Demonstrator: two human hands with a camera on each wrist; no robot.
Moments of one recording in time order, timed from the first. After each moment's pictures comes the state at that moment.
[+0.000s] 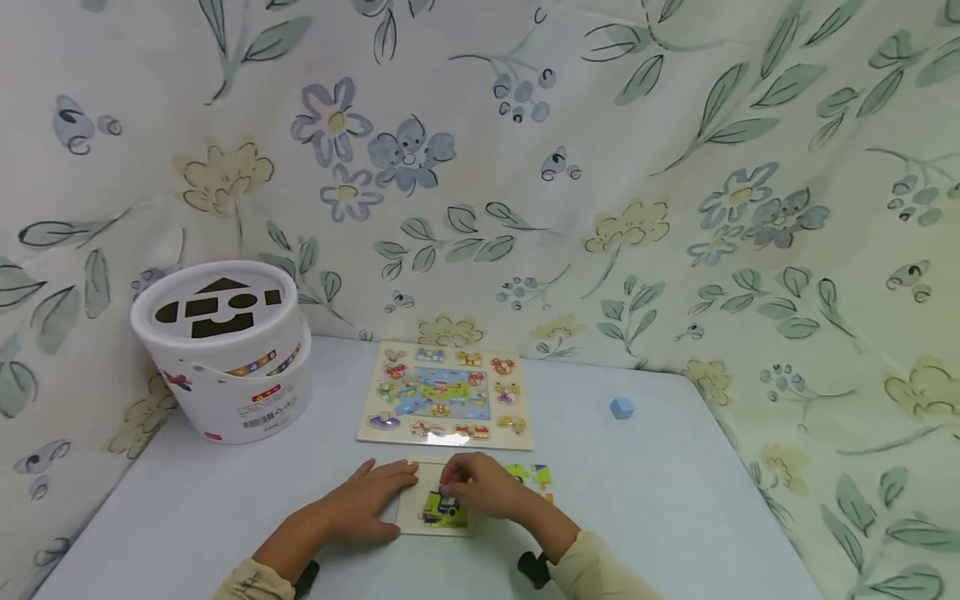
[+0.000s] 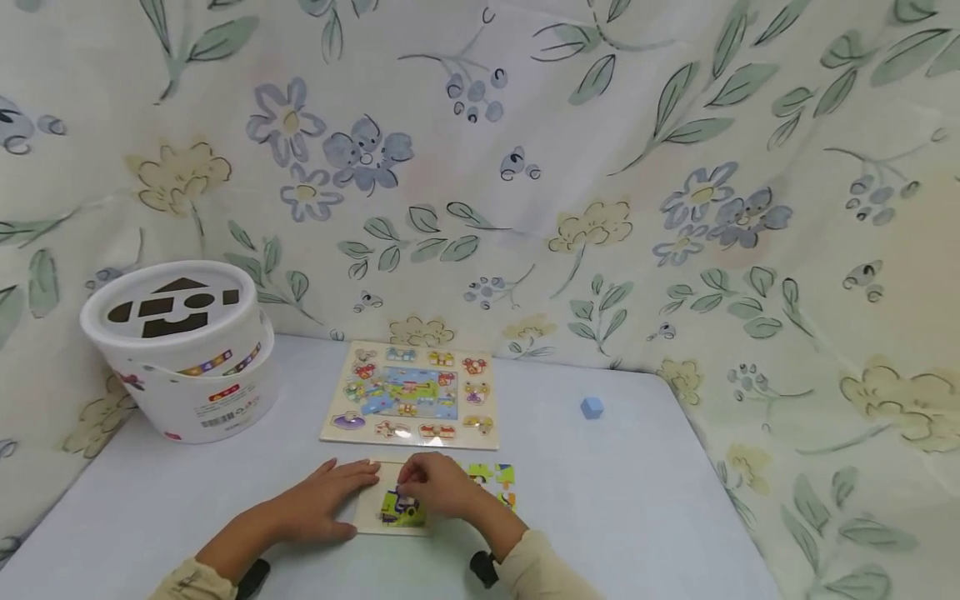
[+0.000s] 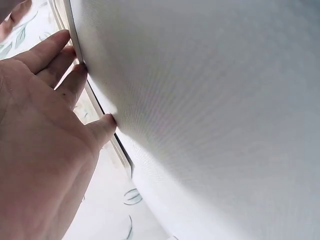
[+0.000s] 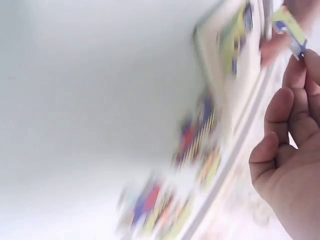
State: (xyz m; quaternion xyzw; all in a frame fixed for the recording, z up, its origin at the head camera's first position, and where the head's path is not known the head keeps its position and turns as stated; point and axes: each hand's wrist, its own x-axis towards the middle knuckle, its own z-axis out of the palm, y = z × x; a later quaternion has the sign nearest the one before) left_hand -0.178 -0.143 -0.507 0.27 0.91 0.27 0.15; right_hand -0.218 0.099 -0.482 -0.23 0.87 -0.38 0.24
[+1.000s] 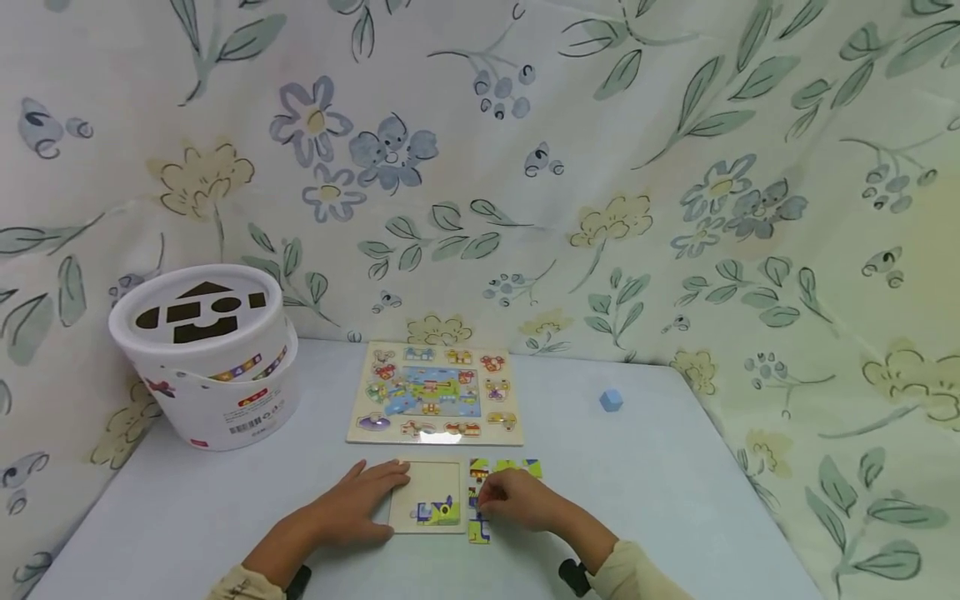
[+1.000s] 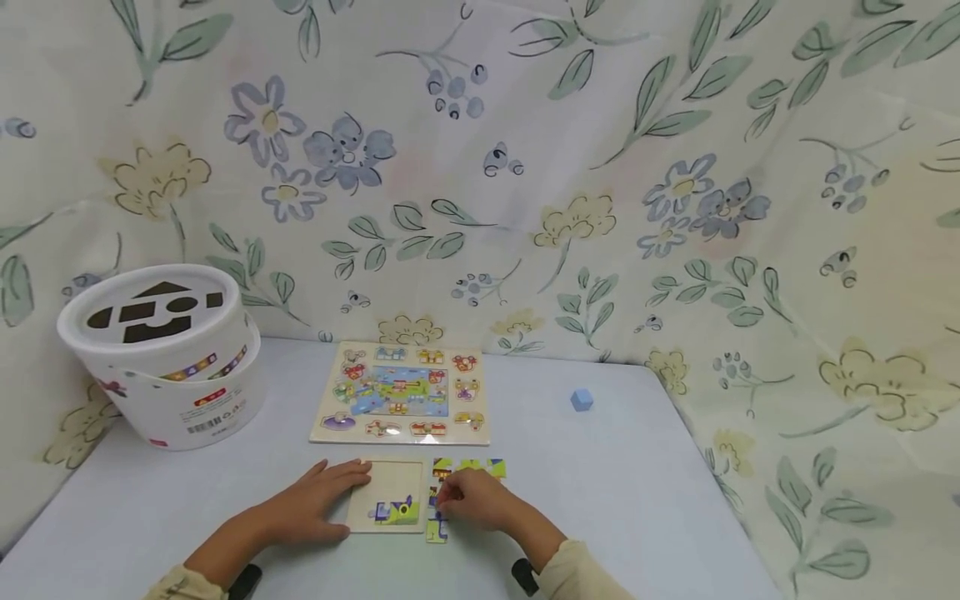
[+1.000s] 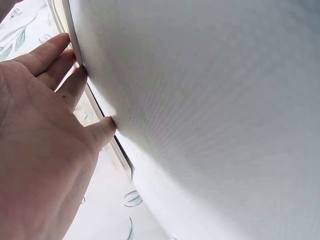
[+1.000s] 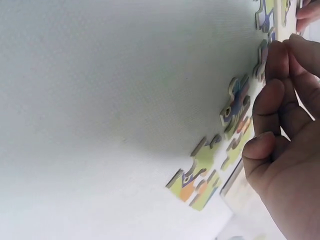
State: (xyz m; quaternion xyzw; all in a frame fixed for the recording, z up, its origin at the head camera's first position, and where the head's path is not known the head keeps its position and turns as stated) left_hand -0.176 -0.140 -0.506 0.27 0.91 0.29 0.15; right_hand -0.207 0.160 -0.491 -0.21 0.89 -0.32 0.26
